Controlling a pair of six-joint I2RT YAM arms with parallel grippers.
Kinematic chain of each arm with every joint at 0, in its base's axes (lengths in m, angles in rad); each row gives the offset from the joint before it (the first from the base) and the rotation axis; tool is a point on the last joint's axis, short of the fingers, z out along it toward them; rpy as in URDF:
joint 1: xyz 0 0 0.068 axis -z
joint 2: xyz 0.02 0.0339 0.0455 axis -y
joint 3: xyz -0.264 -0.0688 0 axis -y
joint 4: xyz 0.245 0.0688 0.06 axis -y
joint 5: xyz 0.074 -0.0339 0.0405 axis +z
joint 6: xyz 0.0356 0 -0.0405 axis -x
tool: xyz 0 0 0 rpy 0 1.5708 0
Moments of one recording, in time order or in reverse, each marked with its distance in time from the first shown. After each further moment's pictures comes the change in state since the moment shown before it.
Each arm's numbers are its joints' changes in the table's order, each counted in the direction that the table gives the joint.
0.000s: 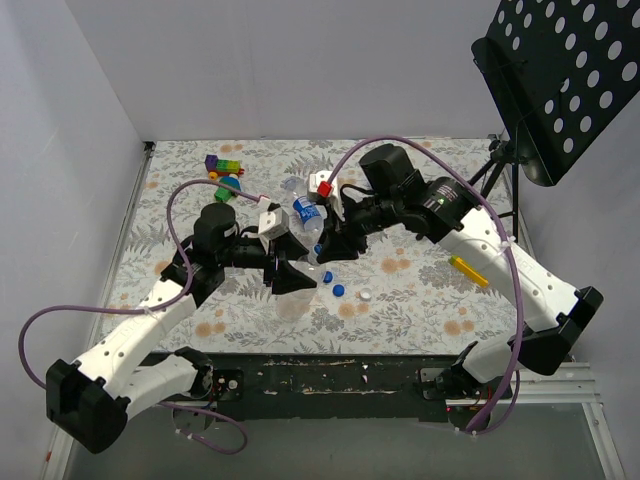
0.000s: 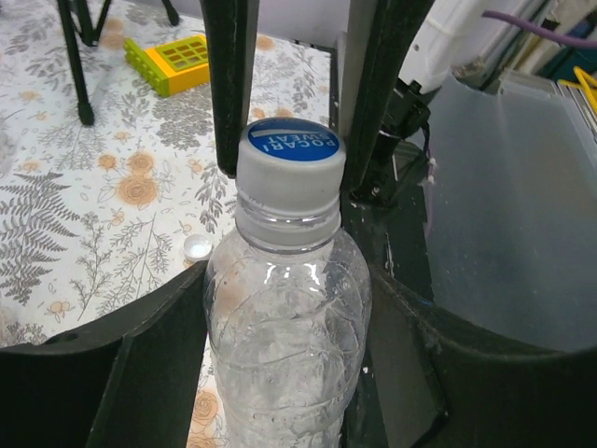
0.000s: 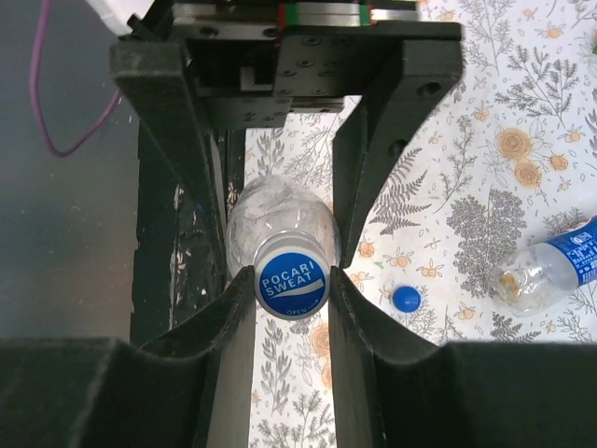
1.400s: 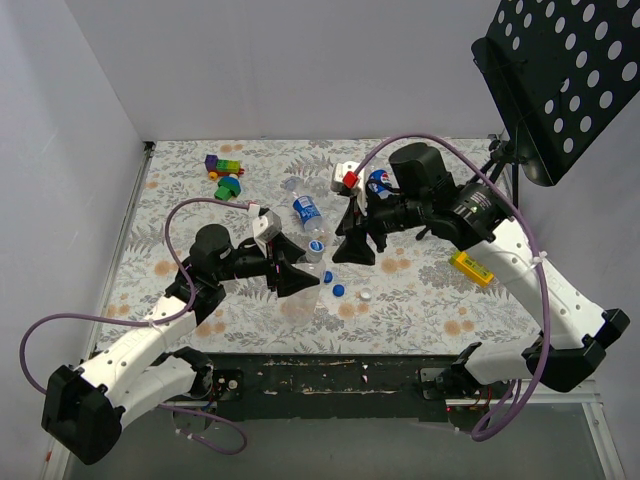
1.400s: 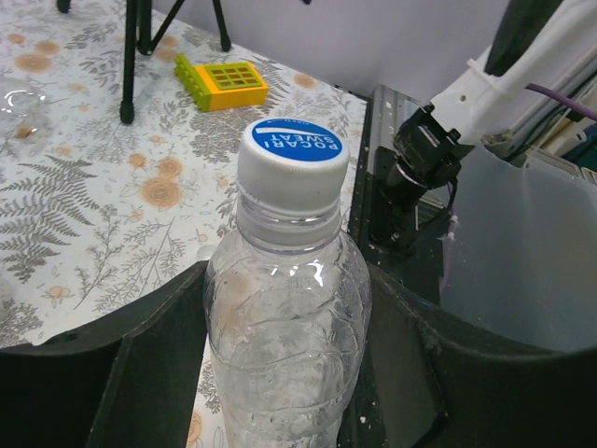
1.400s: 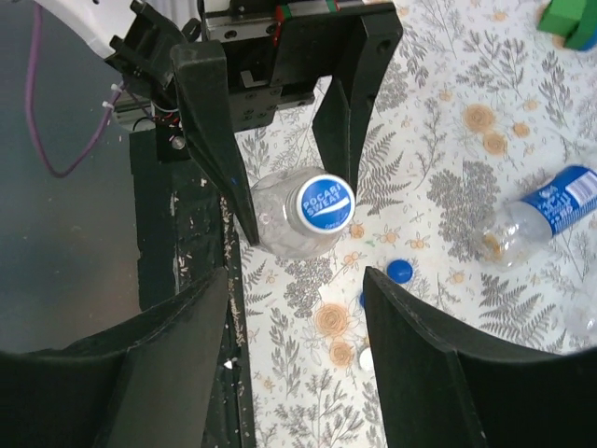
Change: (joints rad) left arm 0.008 0.044 -0.163 0.256 0.147 0.203; right arm 0.052 0.119 -0.018 -0.031 -0.059 -0.080
